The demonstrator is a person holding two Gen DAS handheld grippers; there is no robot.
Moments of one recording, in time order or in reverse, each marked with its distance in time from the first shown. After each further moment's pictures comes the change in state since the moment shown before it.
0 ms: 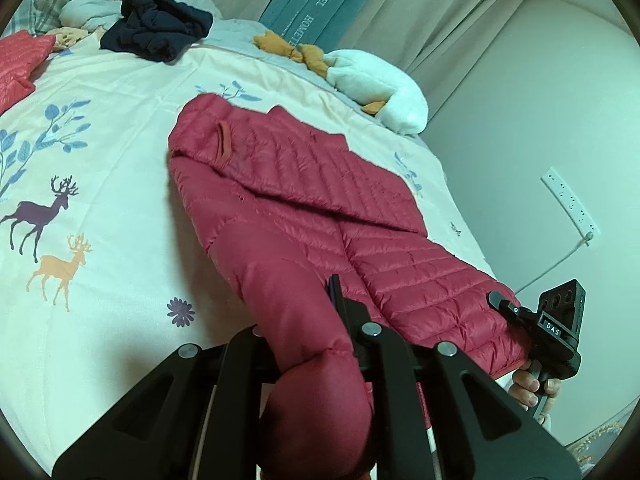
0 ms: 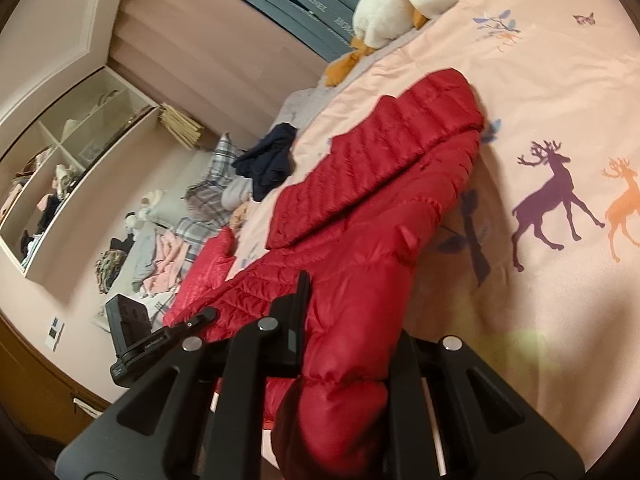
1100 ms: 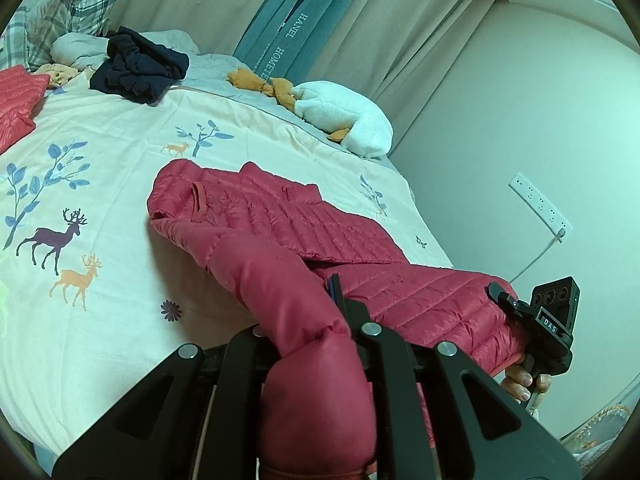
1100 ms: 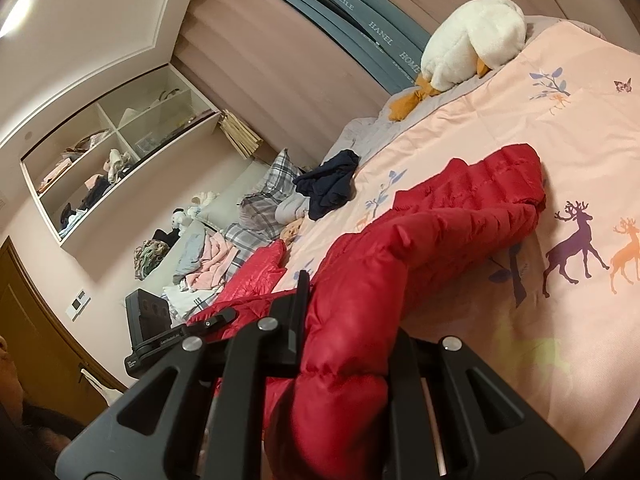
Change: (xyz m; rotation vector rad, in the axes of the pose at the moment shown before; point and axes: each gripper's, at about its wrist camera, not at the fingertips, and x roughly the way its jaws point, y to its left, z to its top) left arm -0.035 -0.017 0.035 0.063 -0.092 -0.069; right arm -0.060 0.054 0.002 -0.140 -0.088 0.147
